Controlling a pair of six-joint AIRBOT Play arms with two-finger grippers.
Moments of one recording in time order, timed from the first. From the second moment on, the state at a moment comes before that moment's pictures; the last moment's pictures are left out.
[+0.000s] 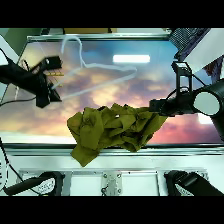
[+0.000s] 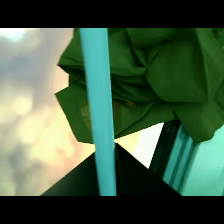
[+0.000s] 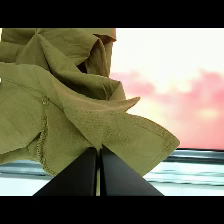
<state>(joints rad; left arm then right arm) 0.03 -1.32 1.56 1.15 -1.78 -0.34 0.46 -0.98 1.30 -1.60 1.49 2.07</state>
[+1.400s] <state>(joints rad) -0.07 -1.26 1.15 1.07 -1.75 -0.26 0.40 -0.98 1.40 -1.60 1.56 2.00</state>
